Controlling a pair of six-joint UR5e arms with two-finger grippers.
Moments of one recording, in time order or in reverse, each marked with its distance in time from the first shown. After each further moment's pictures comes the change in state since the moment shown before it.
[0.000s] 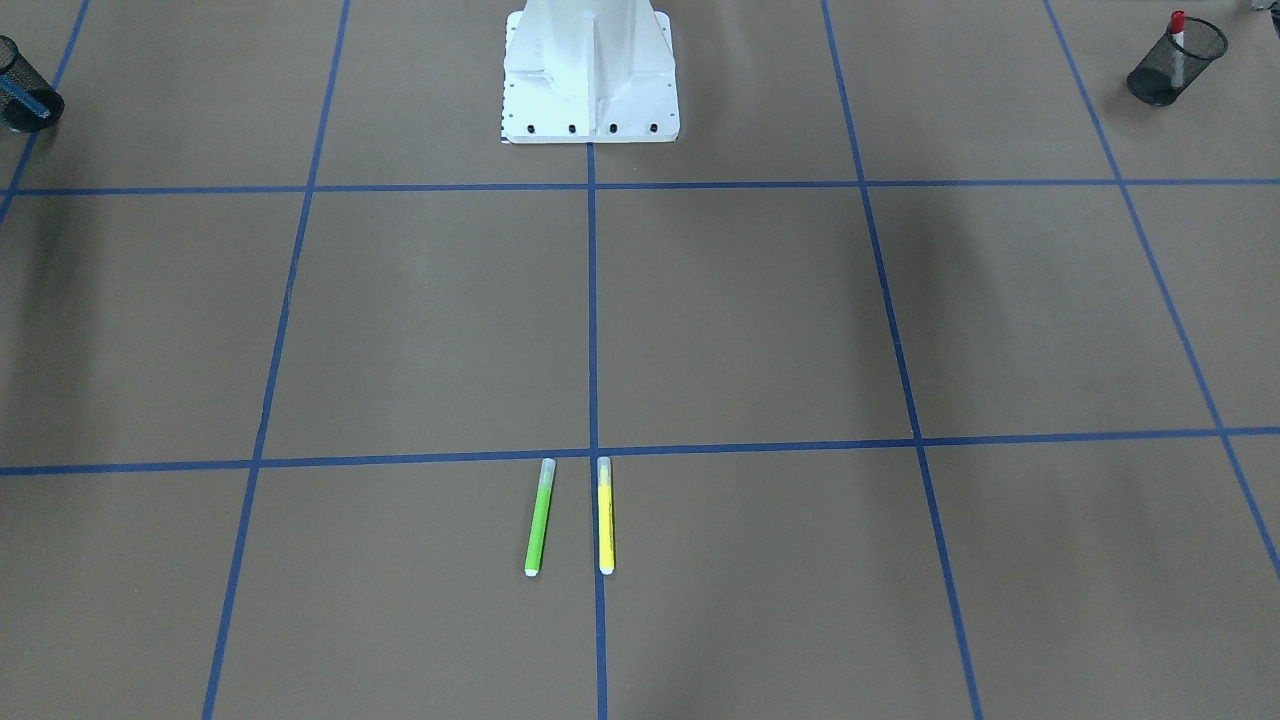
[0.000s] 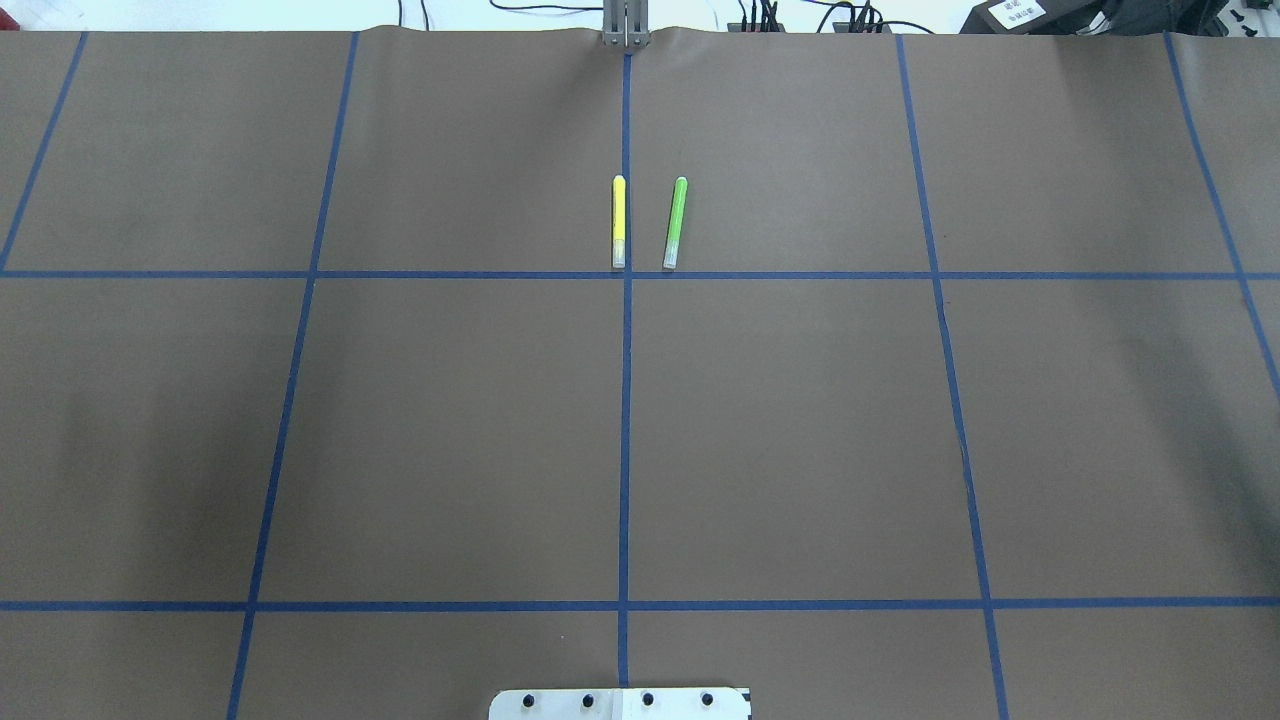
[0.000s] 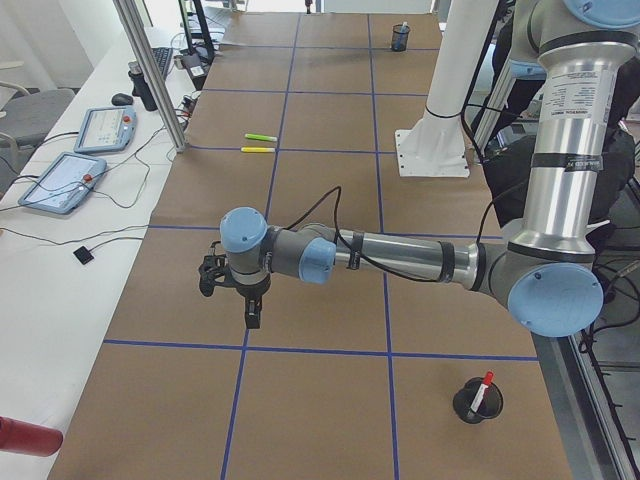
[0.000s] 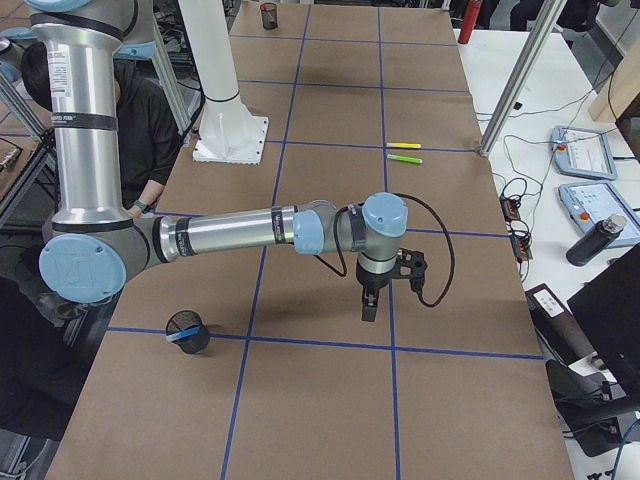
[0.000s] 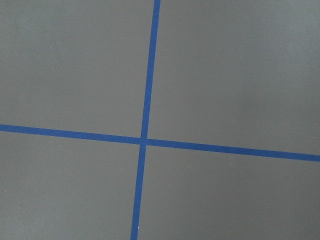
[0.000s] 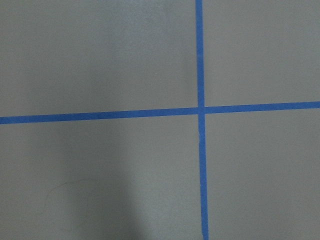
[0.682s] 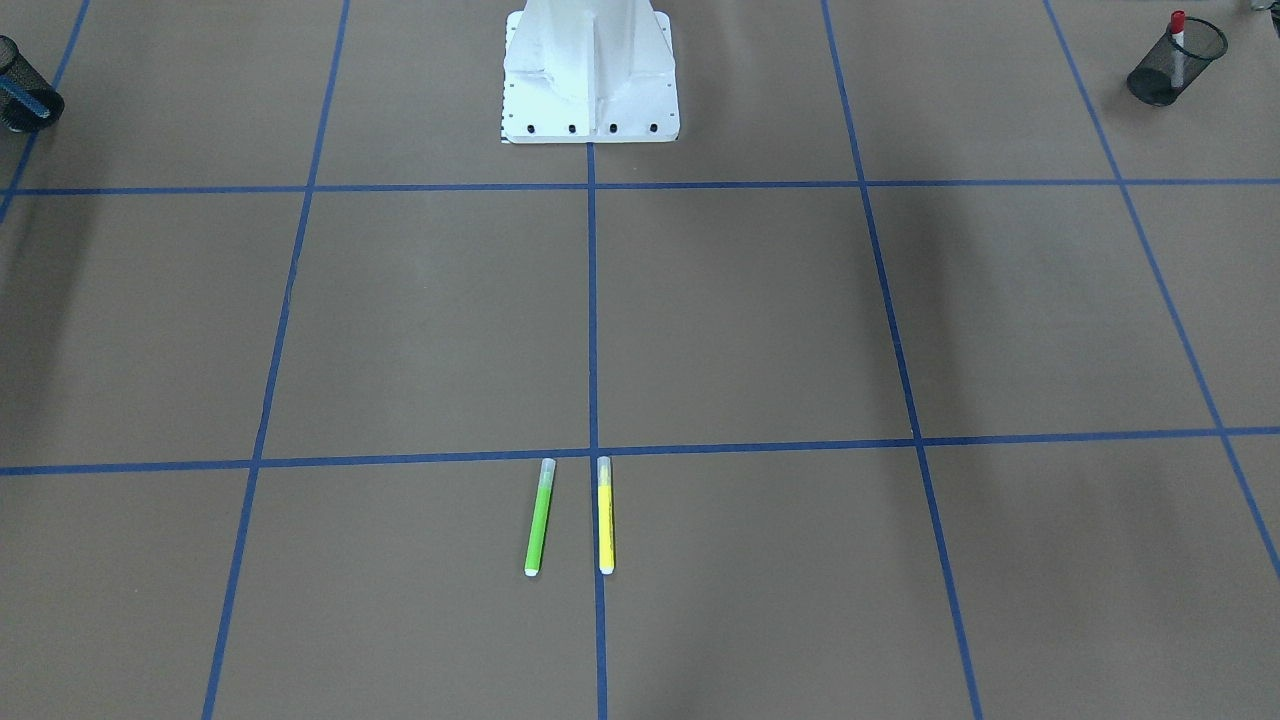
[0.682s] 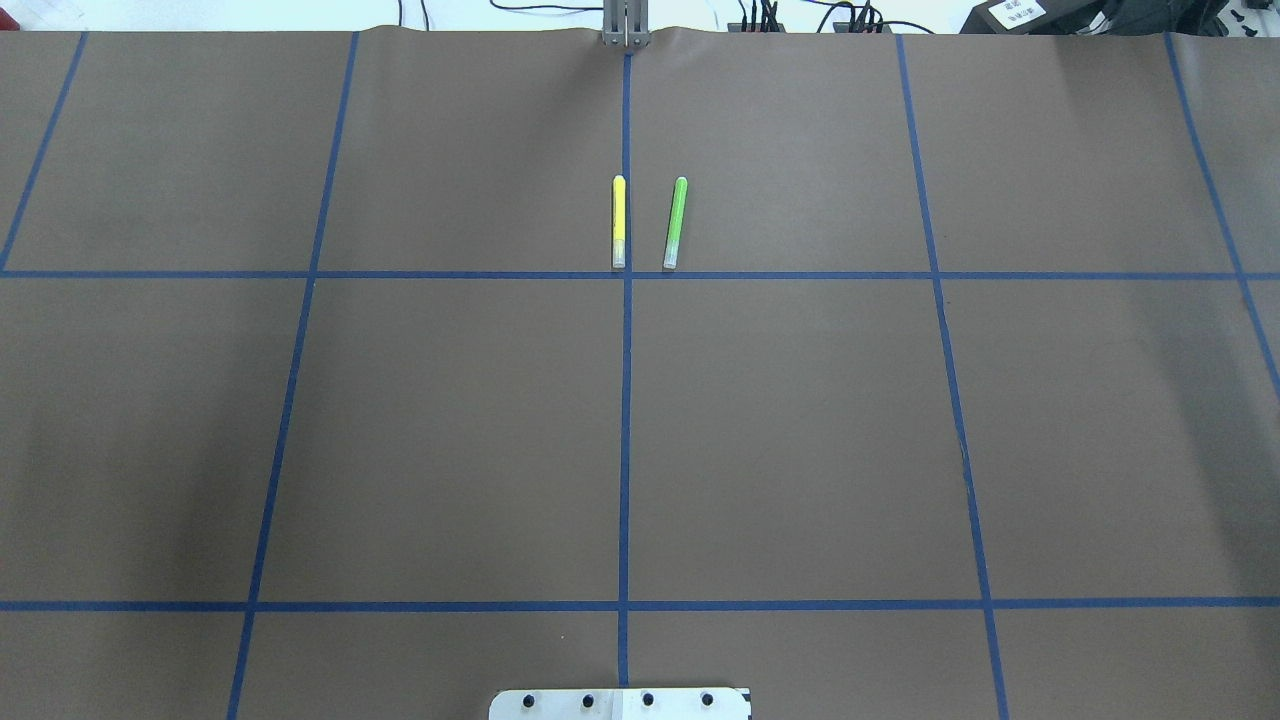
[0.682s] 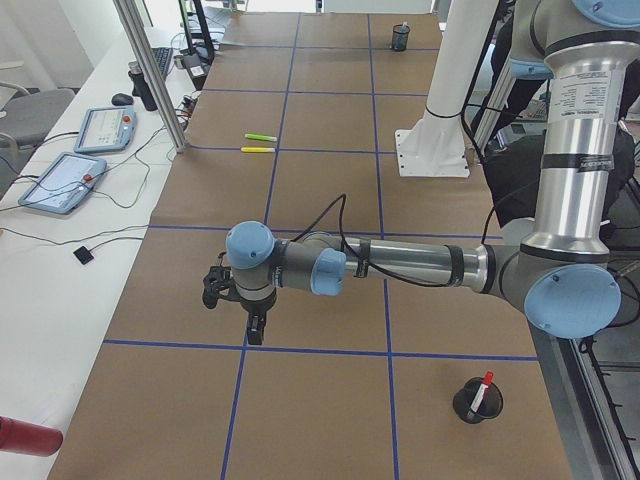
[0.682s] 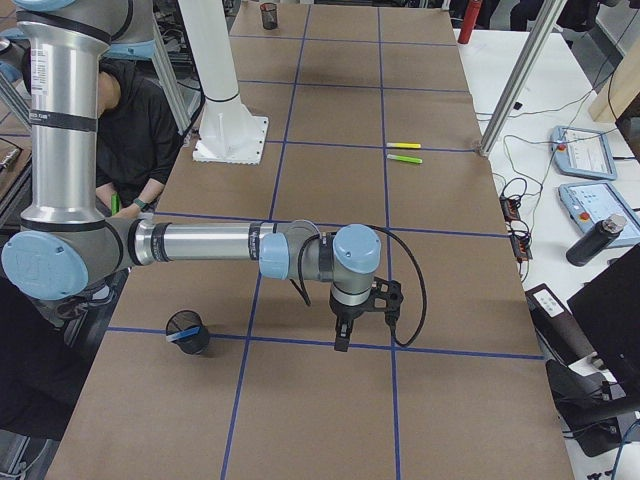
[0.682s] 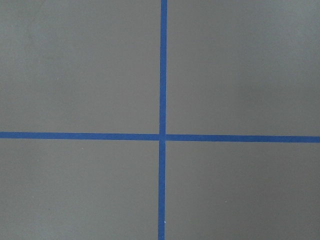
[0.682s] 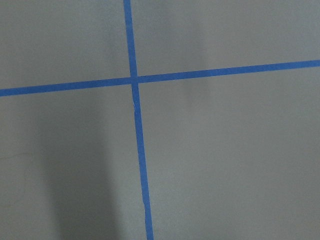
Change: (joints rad) left arm -0.044 0.042 0.003 0.011 0.007 0.129; right arm 0.082 -0.095 -0.004 -0.002 0.053 -0.095
